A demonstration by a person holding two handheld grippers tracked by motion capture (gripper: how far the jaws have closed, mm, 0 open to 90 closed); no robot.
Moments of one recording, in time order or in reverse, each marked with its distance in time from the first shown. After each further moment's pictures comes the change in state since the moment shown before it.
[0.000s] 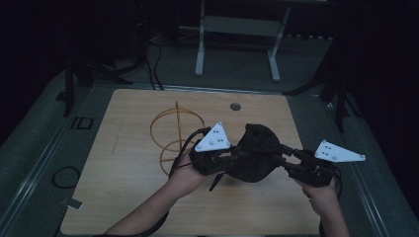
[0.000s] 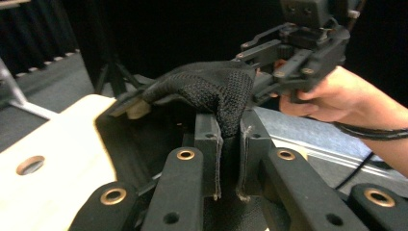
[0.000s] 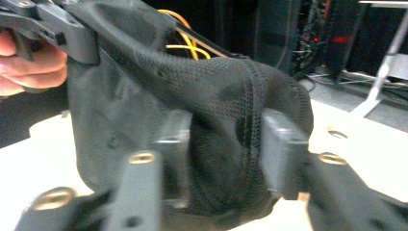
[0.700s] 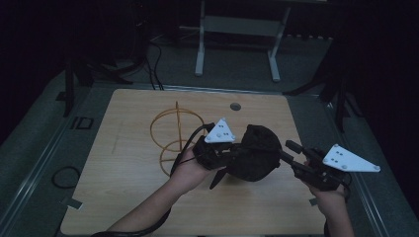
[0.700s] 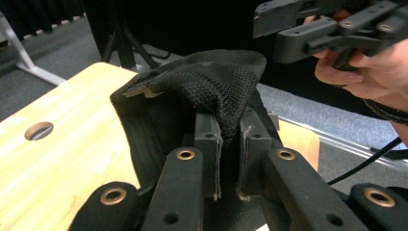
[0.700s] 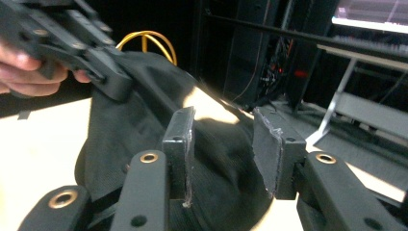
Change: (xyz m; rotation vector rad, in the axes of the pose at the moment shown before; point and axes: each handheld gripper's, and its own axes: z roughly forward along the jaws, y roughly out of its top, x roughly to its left) left arm 0.010 0.002 0.011 0.111 0.050 -0.055; right arm 0.013 0.013 -0.021 -0.065 -0.139 -0.125
